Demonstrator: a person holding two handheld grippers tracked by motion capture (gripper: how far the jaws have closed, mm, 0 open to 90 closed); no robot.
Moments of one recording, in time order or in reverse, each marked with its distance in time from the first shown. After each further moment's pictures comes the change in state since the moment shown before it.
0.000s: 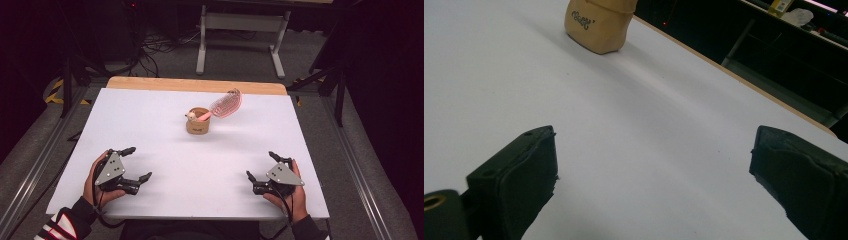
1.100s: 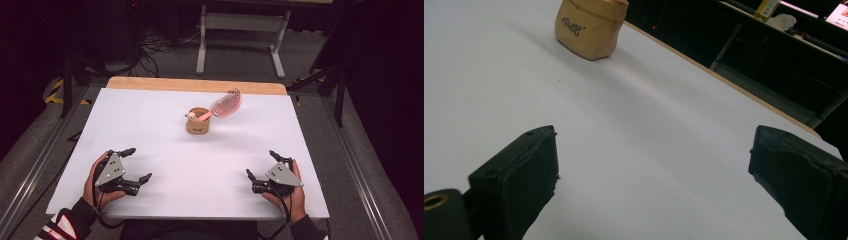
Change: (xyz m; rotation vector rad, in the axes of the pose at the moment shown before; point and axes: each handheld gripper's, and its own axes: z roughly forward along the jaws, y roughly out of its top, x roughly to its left) left arm -0.001 -0.001 -0.001 0.001 -0.003 -0.003; right arm 0.003 0.003 0.000 -0.012 -0.043 0.005
